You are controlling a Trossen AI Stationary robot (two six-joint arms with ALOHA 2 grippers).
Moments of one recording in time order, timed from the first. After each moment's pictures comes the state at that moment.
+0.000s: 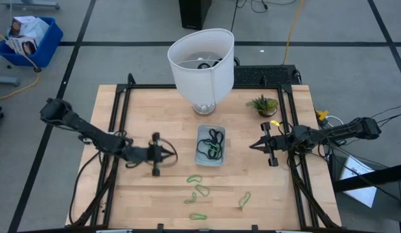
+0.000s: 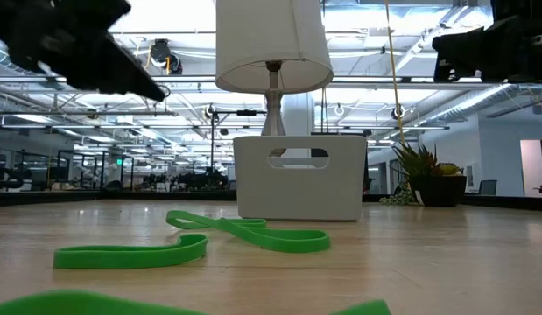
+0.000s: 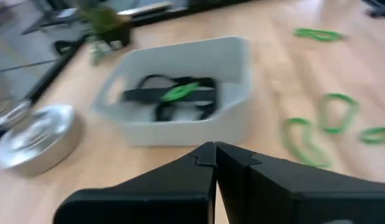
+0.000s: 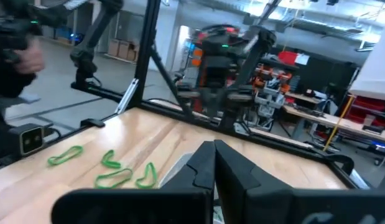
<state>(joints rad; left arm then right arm) -0.44 1.12 0.42 0.19 -0.49 -0.04 0.13 0.42 0.02 0.49 -0.08 -0.22</state>
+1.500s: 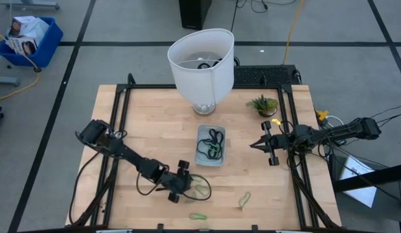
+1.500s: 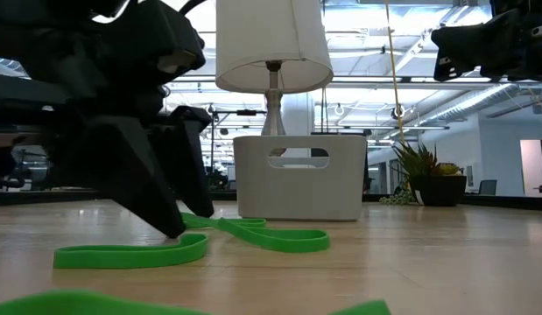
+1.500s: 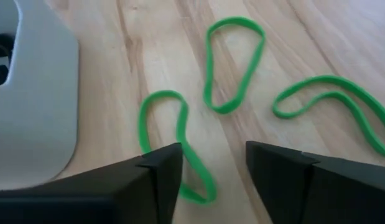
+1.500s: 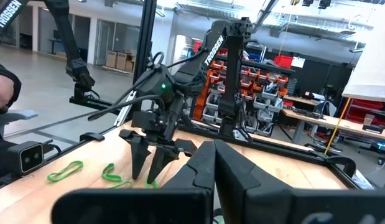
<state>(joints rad) -0.49 1.87 0.88 0.10 -0.25 -0.02 0.12 0.42 0.02 0.53 -0.07 -0.18</state>
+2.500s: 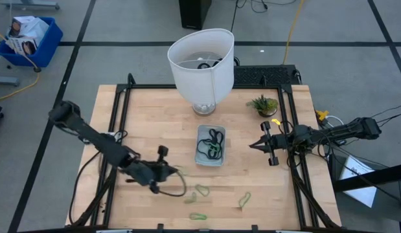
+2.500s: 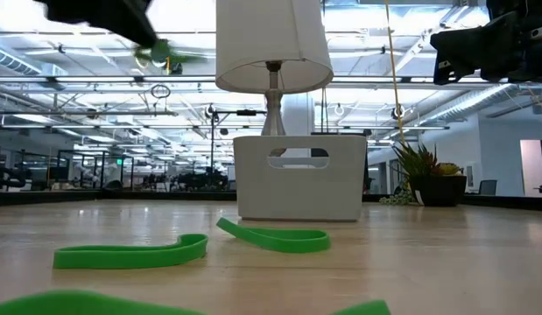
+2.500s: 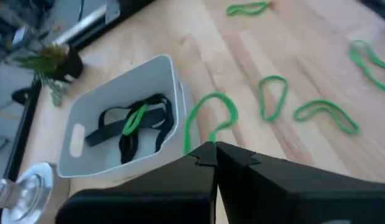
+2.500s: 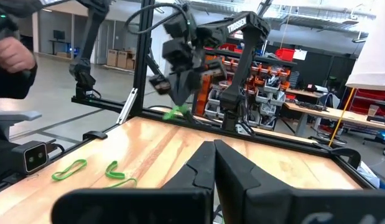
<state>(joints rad) -0.59 1.32 0.83 -0.25 -0.50 0.09 0.12 0.43 0.02 0.52 -0.07 -0.15</state>
